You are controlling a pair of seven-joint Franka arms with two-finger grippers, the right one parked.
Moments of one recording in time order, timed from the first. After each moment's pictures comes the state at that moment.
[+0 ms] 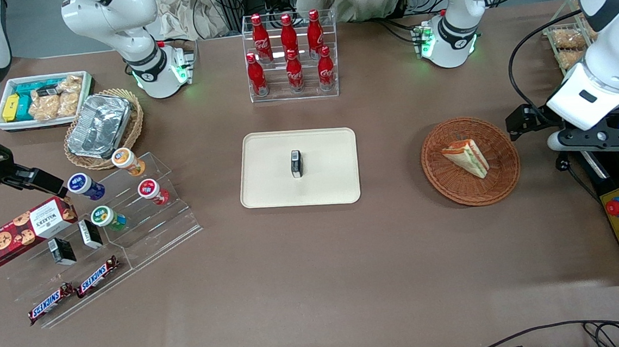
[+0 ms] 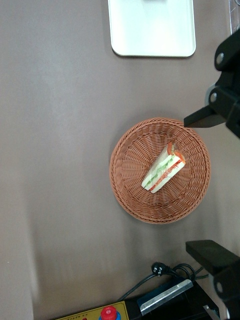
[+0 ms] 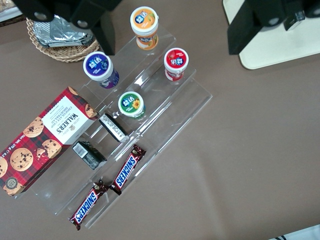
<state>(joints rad) -0.01 0.04 -0.13 -1.61 0.01 1.65 -0.03</state>
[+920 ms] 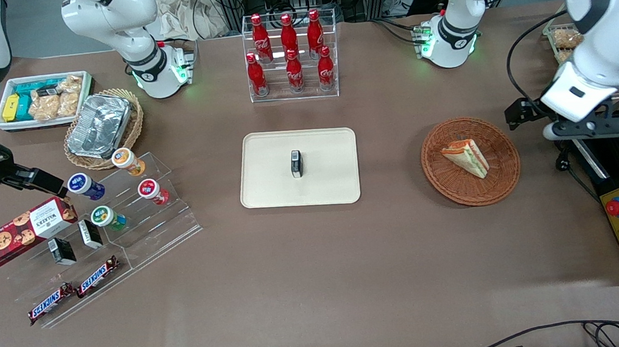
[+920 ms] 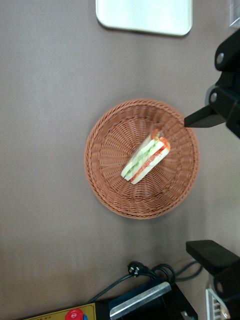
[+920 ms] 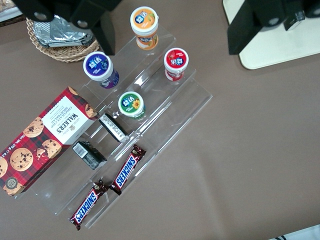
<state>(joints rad) 0.03 -0.17 -0.12 -2.02 0.02 1.84 -0.05</state>
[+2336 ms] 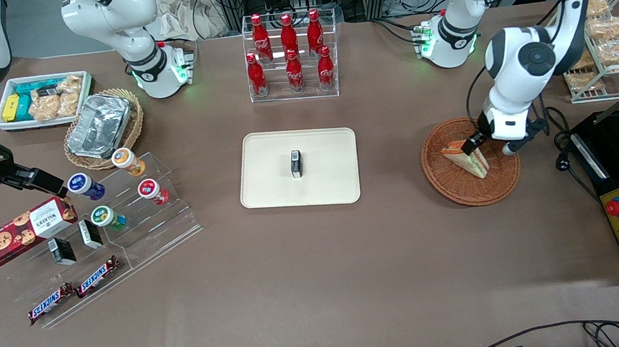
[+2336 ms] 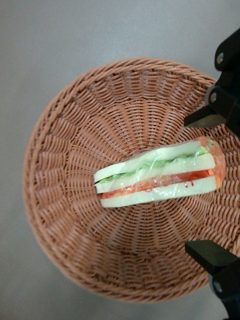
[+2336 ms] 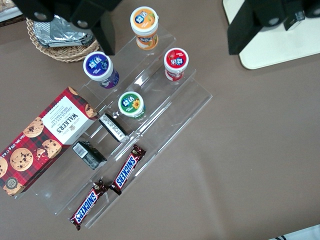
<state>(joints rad) -0.01 -0.10 -0.13 -2.60 0.05 2.54 -0.81</state>
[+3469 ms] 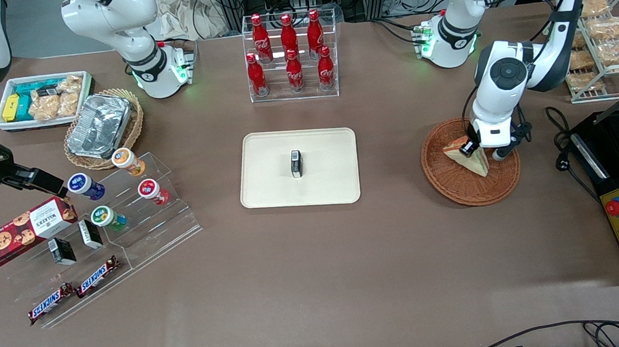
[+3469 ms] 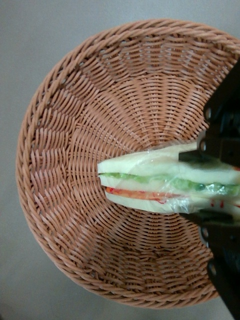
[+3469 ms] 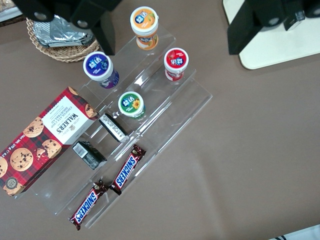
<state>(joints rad) -0.02 -0.02 -0.13 -2.61 0.28 2.61 -1.09</state>
